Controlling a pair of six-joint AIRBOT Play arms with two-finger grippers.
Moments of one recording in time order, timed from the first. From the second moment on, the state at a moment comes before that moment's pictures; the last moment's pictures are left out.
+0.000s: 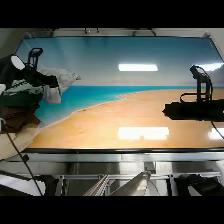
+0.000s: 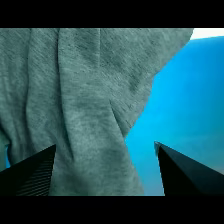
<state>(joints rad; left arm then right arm) 0.11 -1.76 1.59 1.41 -1.07 -1.24 0.21 -0.82 0.87 -1.26 1.13 1.66</state>
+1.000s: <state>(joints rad) -0.24 -1.91 1.80 0.63 -1.65 -1.03 0.21 -0.85 0.87 -1.38 1.12 1.66</state>
